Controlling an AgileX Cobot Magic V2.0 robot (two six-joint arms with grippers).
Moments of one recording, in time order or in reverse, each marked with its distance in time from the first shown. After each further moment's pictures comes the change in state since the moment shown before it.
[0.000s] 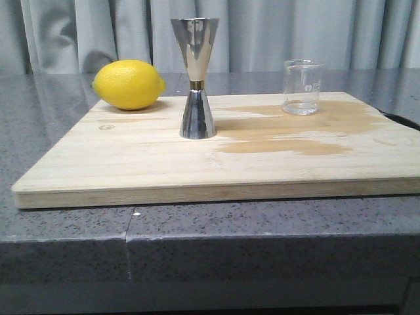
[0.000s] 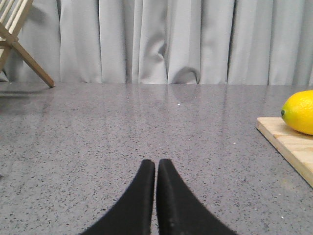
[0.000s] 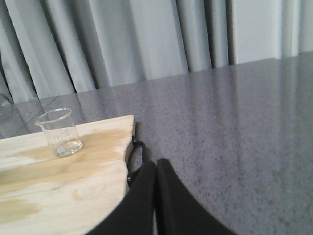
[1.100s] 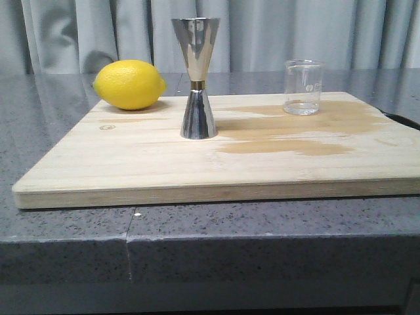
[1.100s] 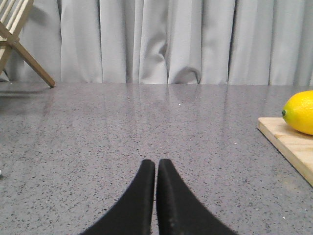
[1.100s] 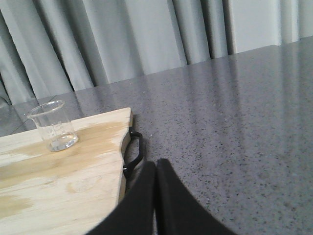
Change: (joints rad) left arm 0.000 0.000 0.000 0.000 0.000 0.000; right arm -0.001 0.000 0.087 -0.074 -0.099 0.103
